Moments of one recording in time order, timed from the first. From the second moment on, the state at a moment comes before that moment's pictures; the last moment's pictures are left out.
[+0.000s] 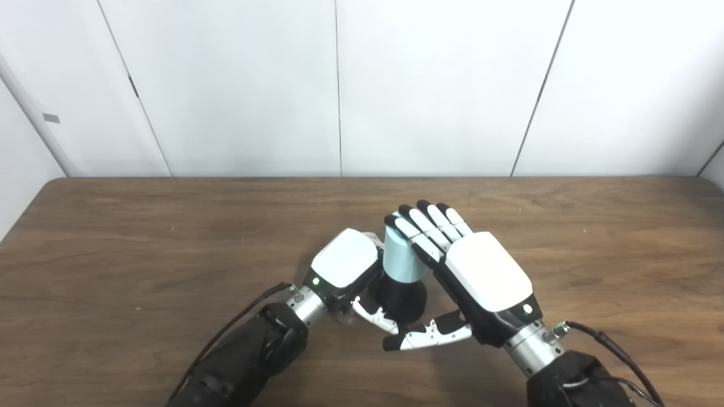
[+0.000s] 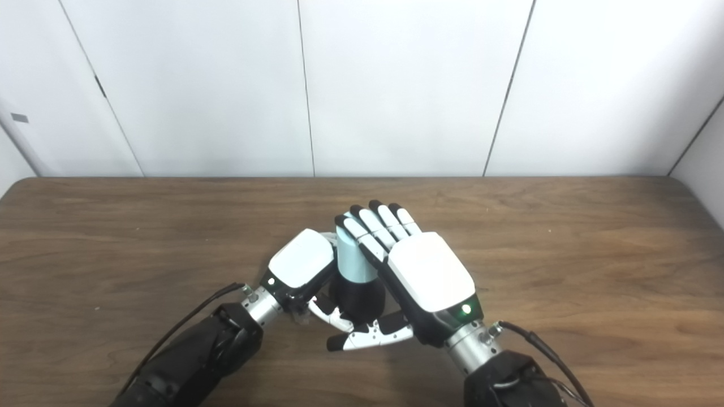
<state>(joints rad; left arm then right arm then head) -0.53 0.20 -0.66 0.58 0.94 -0.41 0.38 -0.04 -0.16 0.22 -0.54 -1.11 -0.07 0.31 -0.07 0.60</state>
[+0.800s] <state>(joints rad) -0.53 0.21 -0.65 0.57 0.93 -0.41 0.37 -0.02 -0.17 0.25 -0.52 -1.13 -0.07 0.23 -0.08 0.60</state>
